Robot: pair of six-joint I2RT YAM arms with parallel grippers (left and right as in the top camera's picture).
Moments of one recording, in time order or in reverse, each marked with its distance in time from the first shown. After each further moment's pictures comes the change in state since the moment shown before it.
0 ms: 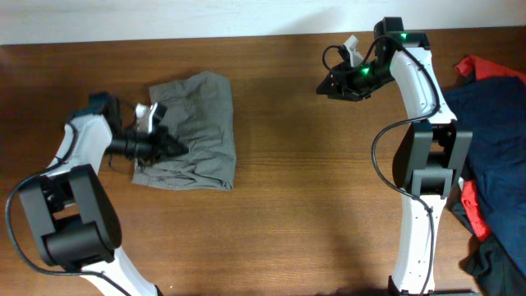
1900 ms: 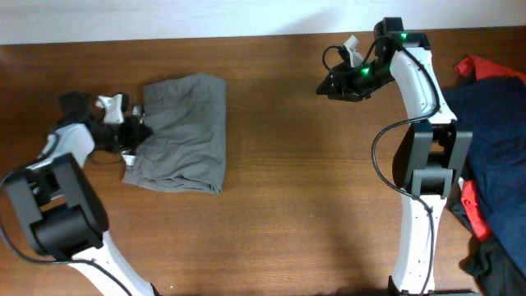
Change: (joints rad) left arm 0.133 0.120 0.040 0.472 -0.195 -0.119; right arm 0.000 0.000 0.000 -0.006 0.000 0.000
